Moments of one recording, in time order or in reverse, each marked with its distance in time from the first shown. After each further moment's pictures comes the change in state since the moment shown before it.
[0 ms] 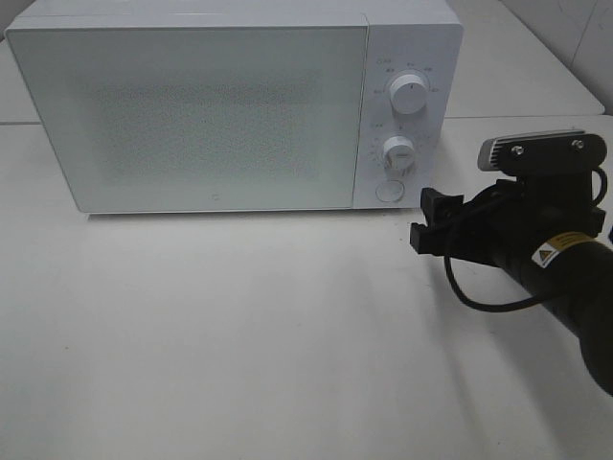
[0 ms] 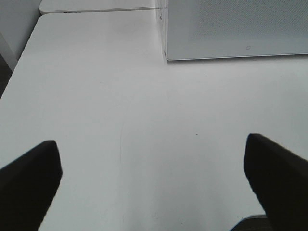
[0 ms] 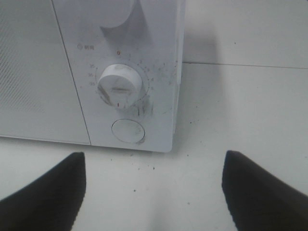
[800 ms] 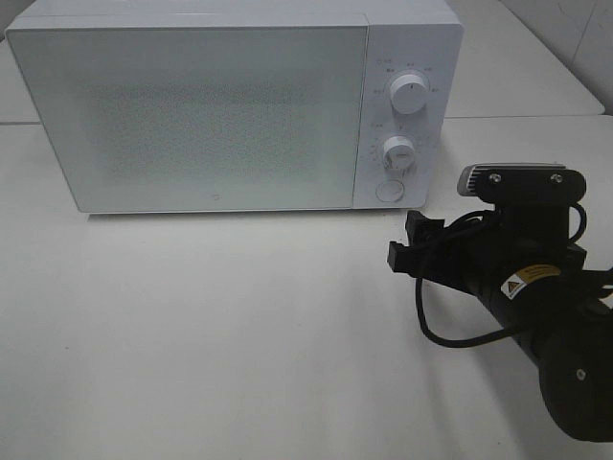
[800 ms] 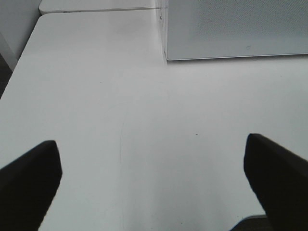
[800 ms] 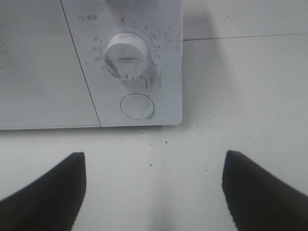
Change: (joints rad) left arm 0.000 0.000 0.000 0.000 0.000 0.000; right arm 0.175 0.076 -0.006 0.231 -0.064 0.118
